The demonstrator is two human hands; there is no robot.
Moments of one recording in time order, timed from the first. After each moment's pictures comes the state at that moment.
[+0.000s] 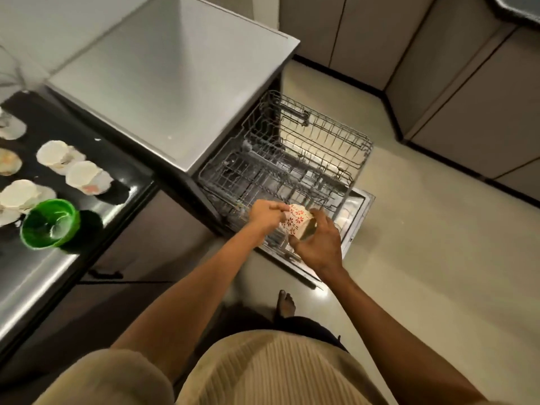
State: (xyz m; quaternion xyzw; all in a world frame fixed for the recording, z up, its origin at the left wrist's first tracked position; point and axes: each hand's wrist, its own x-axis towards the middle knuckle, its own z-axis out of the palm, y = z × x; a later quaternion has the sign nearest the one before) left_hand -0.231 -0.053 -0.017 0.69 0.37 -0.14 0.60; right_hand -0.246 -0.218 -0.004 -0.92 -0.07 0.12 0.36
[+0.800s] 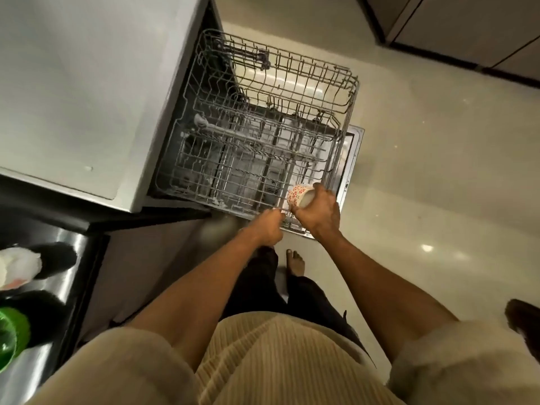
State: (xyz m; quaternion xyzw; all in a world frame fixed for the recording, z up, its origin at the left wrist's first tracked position) left_hand -0.173 -0.048 -0.119 0.85 0.02 -0.48 0.23; right_hand -0.143 -0.192 -0.076 -0.91 0.17 0.25 0.28
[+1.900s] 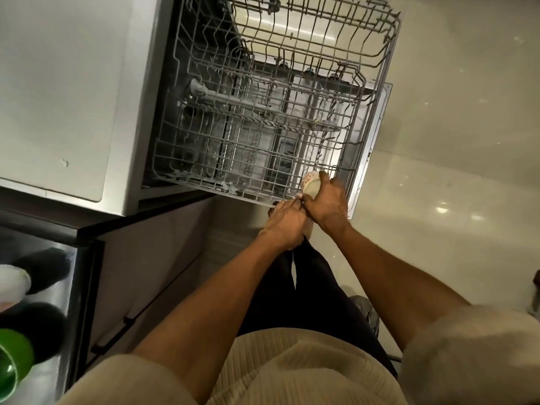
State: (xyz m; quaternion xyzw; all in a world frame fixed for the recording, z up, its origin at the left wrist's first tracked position) left_hand -0.191 -0.048 -0.162 0.88 -0.15 -0.43 0.12; right_hand -0.153 -0.164 -0.181 -0.91 0.15 0.32 0.21
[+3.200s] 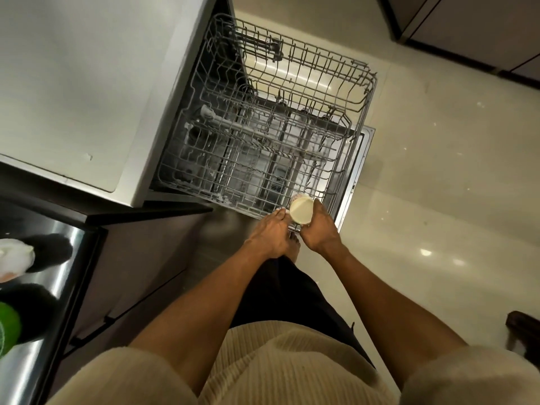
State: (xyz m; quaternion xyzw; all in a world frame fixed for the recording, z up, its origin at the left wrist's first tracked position) left_hand -0.192 -0.047 -0.120 0.90 -0.07 -0.38 0.18; right_hand -0.173 -0.195 -0.143 -0.89 0.10 0.36 0.26
